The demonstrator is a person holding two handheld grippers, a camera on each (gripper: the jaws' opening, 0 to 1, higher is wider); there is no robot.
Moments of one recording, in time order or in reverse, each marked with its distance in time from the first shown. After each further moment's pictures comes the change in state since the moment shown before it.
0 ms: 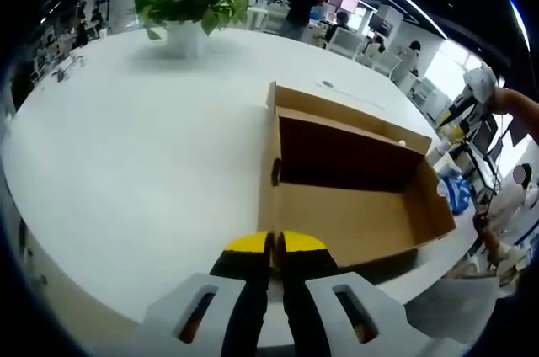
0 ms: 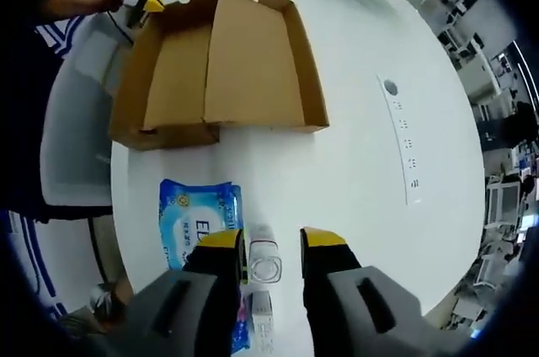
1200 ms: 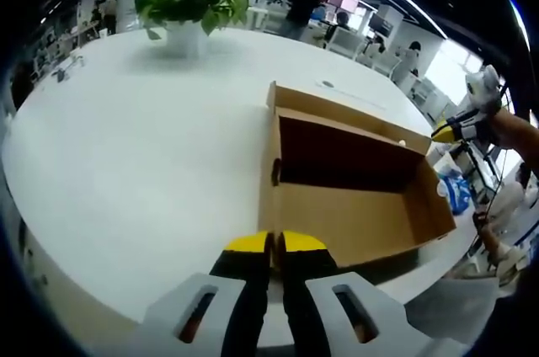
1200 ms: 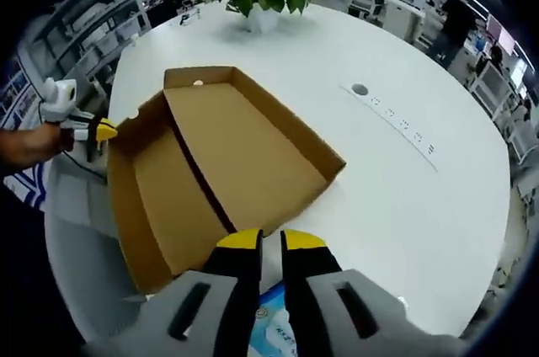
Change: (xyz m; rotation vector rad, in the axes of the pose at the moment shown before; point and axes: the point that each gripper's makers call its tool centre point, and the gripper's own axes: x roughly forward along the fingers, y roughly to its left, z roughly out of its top) left arm 0.001 0.002 0.000 -0.004 0.002 -0.002; right arm 0.038 0.030 0.069 0.570 -0.289 -0.077
